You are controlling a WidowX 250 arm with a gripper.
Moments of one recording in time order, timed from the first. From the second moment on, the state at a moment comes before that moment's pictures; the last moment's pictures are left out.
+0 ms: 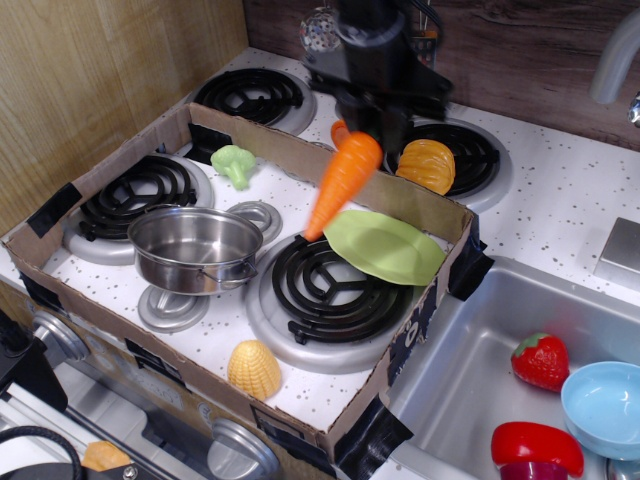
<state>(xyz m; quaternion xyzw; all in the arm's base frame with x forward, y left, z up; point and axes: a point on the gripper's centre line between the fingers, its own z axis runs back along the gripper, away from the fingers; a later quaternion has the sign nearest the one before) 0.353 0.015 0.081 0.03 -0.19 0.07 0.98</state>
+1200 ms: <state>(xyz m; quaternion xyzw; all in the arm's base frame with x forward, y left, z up) 0.353 0.006 0.054 0.00 -0.21 0.12 0.97</state>
